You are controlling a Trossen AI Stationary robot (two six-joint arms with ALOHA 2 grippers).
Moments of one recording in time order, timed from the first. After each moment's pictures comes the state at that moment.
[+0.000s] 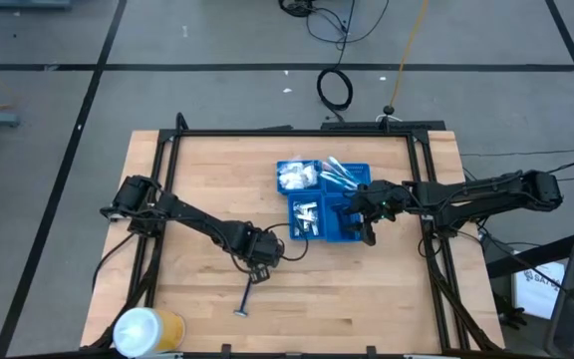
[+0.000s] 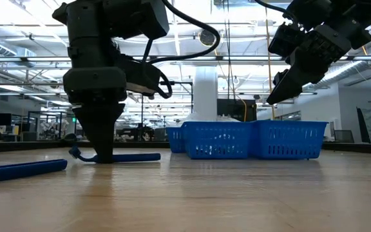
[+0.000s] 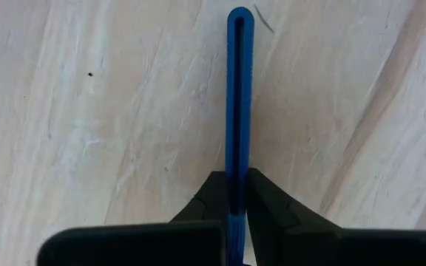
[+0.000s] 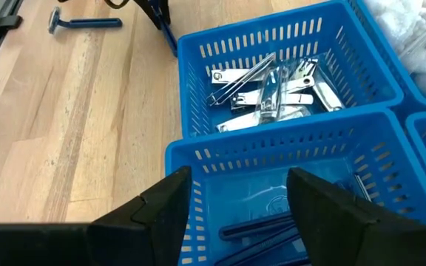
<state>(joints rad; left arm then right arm) -0.26 1.92 1.14 -0.69 -0.03 -0.62 -0.07 1.05 0.51 -0.14 -0.16 0.14</state>
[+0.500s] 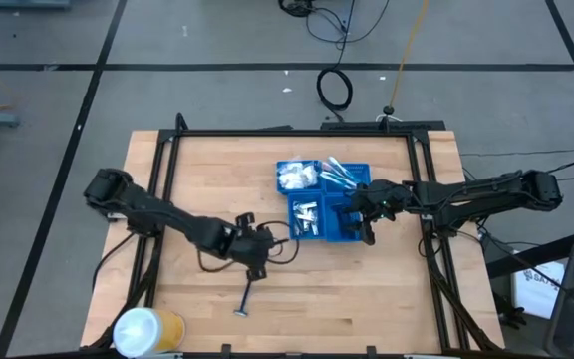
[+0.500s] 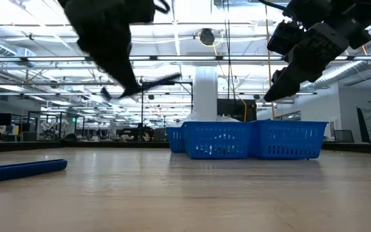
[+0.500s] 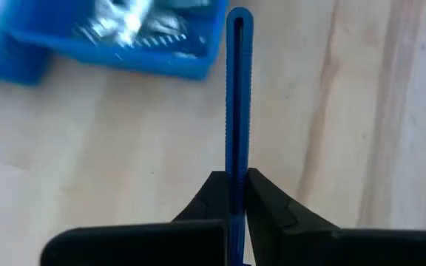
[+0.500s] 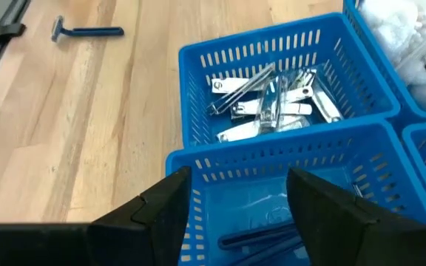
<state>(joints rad) -0.34 1.67 1.14 -0.58 -0.31 -0.50 -0.07 1.05 0.51 -0.12 -0.15 0.14</state>
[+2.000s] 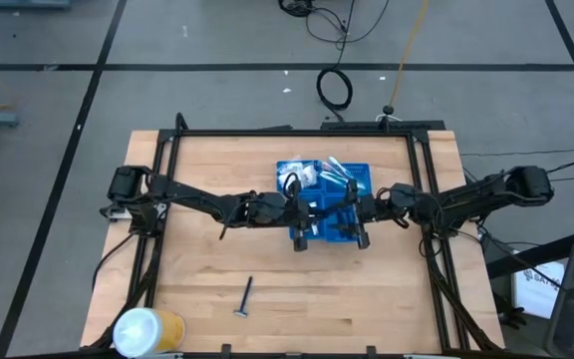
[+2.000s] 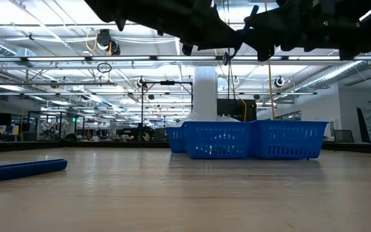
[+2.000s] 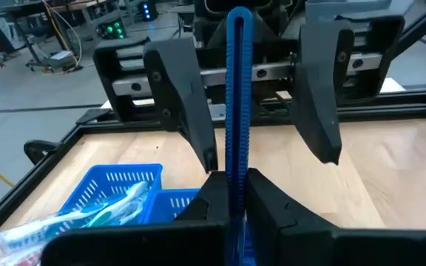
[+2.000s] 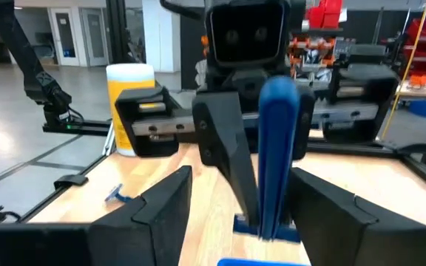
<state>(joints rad) -0.09 1.80 1.14 0.43 -0.18 0.09 0.01 1.16 0.35 0.86 -0.15 -0.01</state>
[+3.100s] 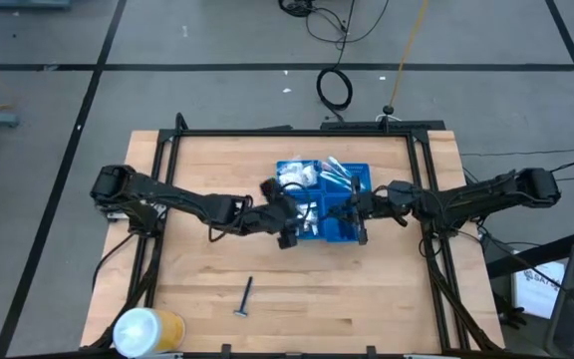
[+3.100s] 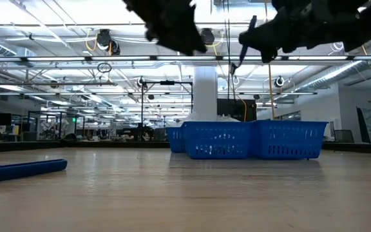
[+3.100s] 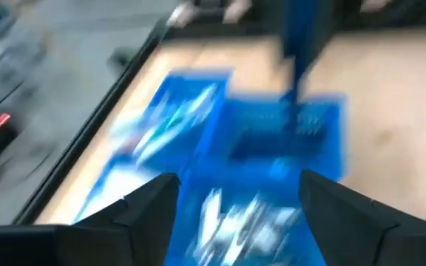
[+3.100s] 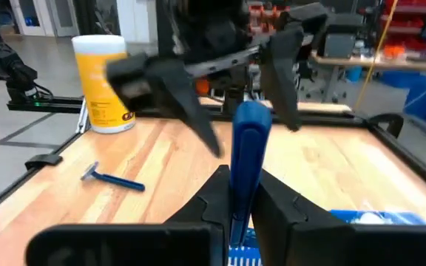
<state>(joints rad) -0.17 1.68 1.26 -0.15 -0.50 -0.05 0.01 1.08 0.39 0.62 -0.07 -0.03</state>
